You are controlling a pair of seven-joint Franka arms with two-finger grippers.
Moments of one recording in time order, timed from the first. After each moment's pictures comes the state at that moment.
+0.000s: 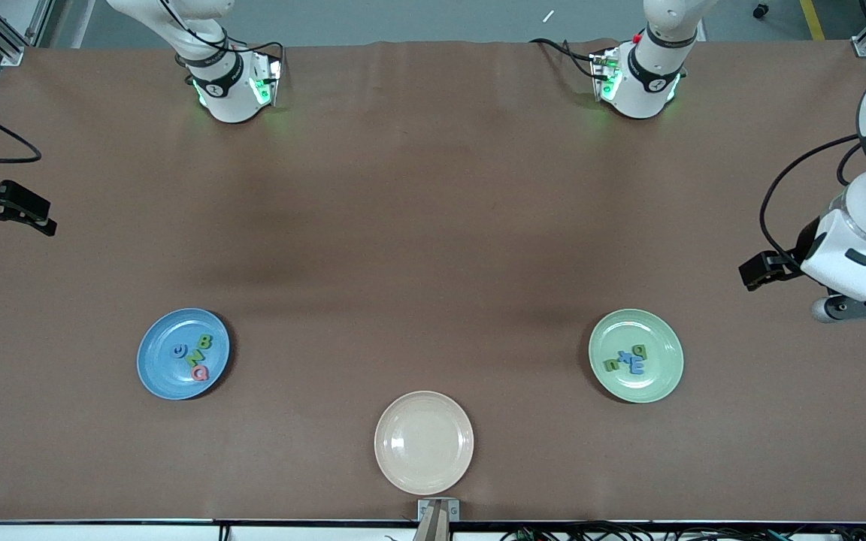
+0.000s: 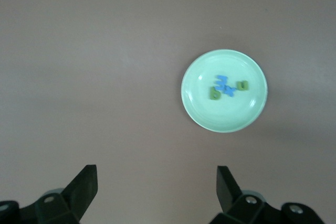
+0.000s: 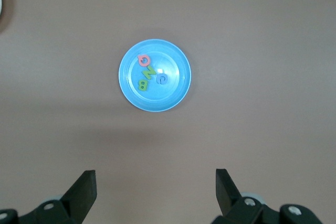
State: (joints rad) left arm 0.60 0.37 -0.93 -1.38 0.42 1.58 -0.42; right arm -0.07 0.03 -0.02 -1.58 0.00 1.67 -0.13
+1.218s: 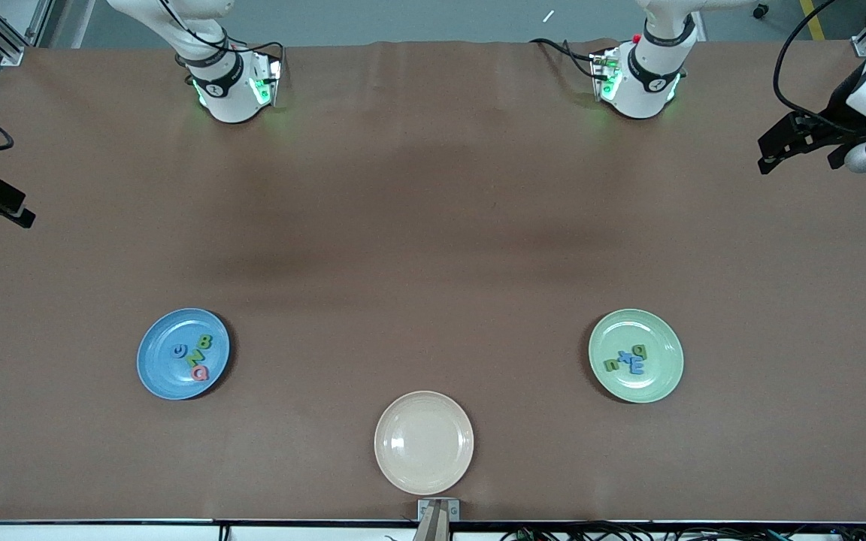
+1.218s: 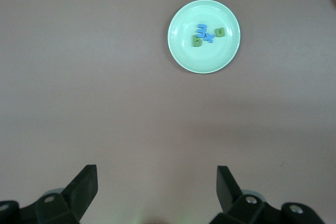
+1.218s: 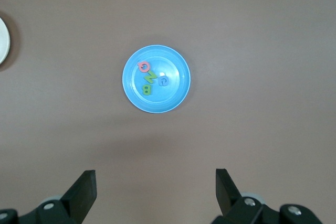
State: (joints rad) left arm 0.04 -0.15 -0.13 -1.70 0.01 1.56 -0.13; right arm -0.08 0.02 -0.02 -1.51 0.03 1.61 0.02
